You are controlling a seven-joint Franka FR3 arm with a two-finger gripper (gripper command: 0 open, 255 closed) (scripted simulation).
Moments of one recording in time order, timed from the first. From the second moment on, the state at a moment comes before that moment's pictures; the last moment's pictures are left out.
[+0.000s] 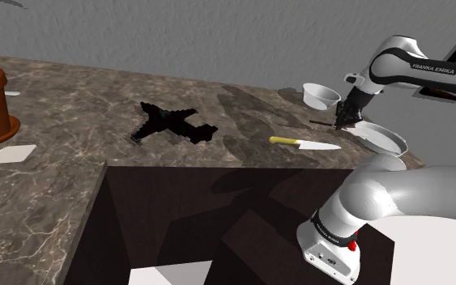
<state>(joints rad) -0.16 -0.89 -0.81 -2.54 -0.54 1.79 -1.47</state>
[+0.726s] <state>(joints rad) -0.17 -0.87 -0.86 -2.61 -0.59 1.89 -1.47</state>
